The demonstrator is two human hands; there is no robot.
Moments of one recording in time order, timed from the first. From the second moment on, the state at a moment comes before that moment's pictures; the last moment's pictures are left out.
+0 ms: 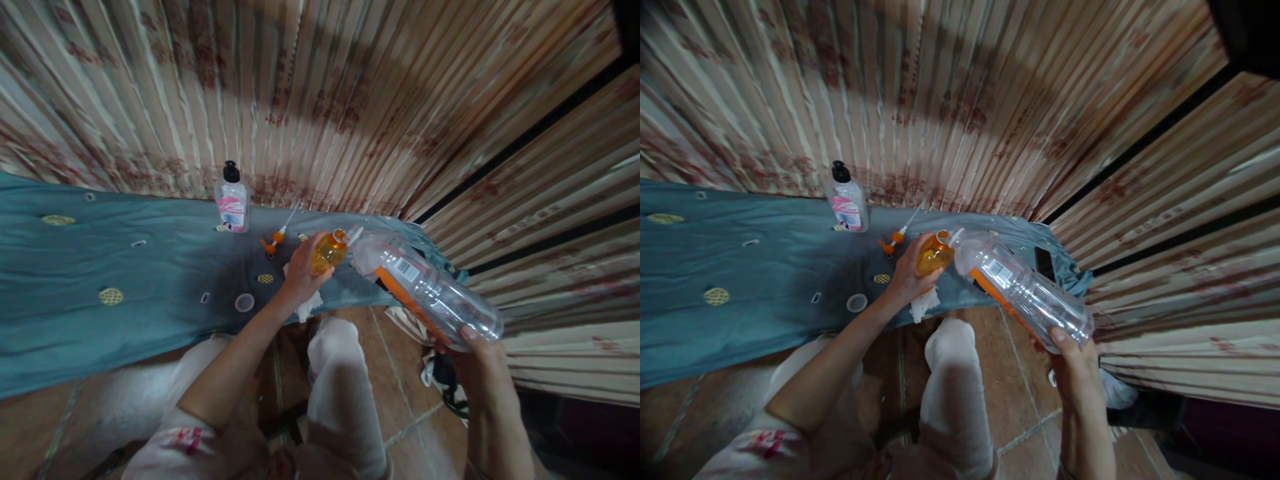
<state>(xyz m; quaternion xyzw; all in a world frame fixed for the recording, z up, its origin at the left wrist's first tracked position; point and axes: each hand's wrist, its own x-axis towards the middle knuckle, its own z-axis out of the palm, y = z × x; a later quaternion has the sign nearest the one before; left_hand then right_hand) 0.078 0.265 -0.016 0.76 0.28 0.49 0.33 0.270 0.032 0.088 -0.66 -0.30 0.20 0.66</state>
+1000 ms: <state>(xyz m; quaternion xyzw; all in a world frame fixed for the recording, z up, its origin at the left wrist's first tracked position) 0.076 0.264 -0.012 0.76 0.29 0.47 0.34 0.269 0.030 0.087 -0.67 -0.30 0.20 0.65</state>
